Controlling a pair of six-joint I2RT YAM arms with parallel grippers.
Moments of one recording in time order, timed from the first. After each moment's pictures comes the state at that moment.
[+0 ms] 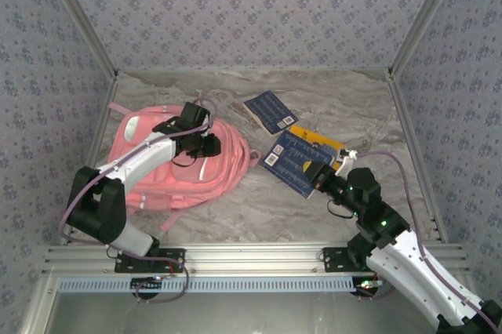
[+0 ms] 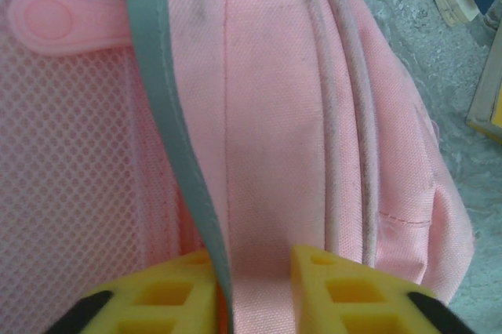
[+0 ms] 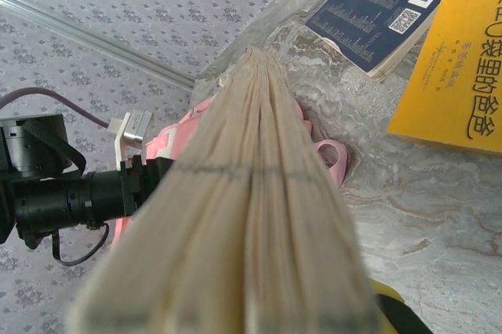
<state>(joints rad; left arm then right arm) -0.47 1.51 1.06 -0.61 0.14 -0.47 0.59 0.44 0.39 -0.22 -0.07 0.98</state>
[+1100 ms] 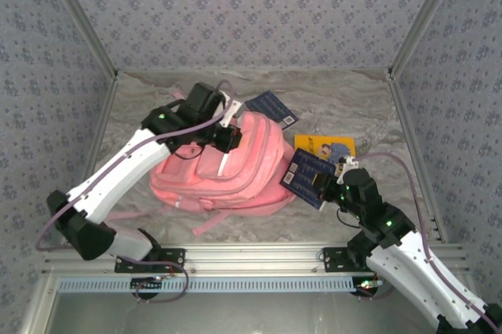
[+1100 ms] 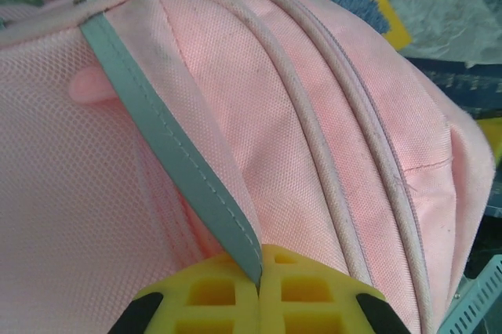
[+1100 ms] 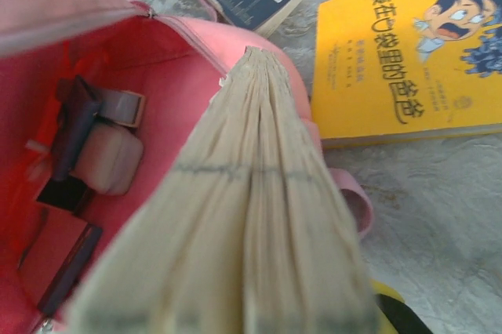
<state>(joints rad) -0.73 1.38 1.51 -0.99 0.19 -0.21 0.60 0.44 0.46 -0.58 0.03 0.76</state>
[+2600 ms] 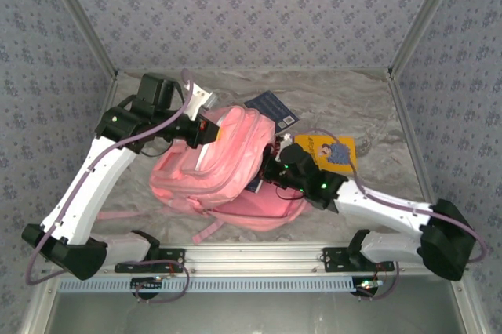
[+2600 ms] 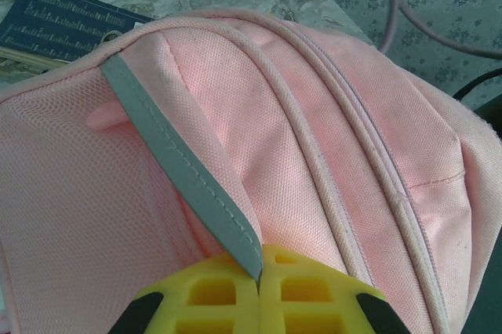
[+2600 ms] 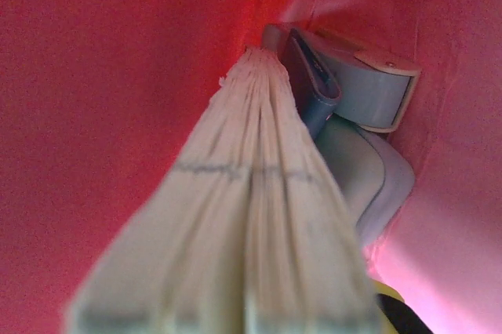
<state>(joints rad) -0.49 1.25 1.53 -1.05 0.55 -0.04 0.93 1.20 0.71 0.08 -0.03 1.18</state>
